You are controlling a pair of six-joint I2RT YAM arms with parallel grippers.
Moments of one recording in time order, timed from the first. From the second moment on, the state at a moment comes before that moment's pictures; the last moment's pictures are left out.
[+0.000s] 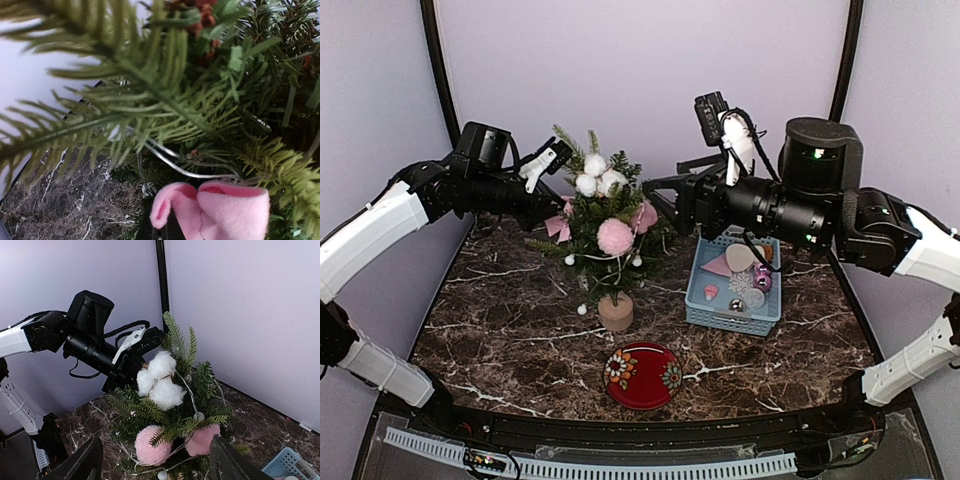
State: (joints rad) left arm -0.56 1.36 1.42 -0.67 0.23 0.28; right arm 1.26 1.26 1.43 -0.28 0.35 0.11
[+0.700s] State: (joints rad) left arm -0.56 1.34 1.42 -0.63 0.18 0.26; right arm 1.25 1.25 1.39 -0.25 0.36 0.15
